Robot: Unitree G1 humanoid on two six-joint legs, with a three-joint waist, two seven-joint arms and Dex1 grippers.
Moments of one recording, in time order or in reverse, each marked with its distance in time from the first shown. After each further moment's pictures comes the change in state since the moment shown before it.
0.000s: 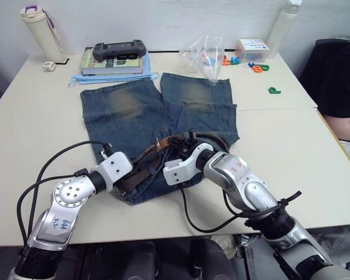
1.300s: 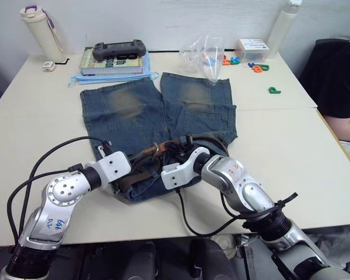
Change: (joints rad) left arm -0.050 0.032 0.004 -0.035 0.075 -0.052 -0.036; right arm 0.019 0.010 -0.003 0.006 0.036 -0.018 0.005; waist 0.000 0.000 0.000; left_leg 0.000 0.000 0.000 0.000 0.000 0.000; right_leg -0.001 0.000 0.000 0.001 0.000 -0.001
